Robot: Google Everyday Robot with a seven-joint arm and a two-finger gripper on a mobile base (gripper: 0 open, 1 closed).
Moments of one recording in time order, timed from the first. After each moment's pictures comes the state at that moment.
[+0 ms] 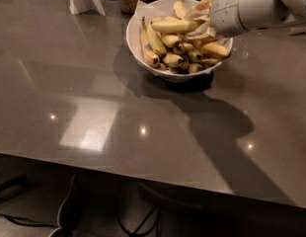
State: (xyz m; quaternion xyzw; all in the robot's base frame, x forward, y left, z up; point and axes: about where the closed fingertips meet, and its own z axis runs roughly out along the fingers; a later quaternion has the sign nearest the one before) arm 0.673 -0.103 0.970 -0.71 0.49 -0.09 0.50
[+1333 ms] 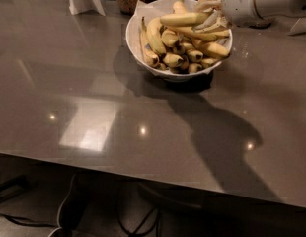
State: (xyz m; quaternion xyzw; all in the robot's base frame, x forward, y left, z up) arm 0.654 -0.114 1.009 -0.70 0.48 -0.12 0.51
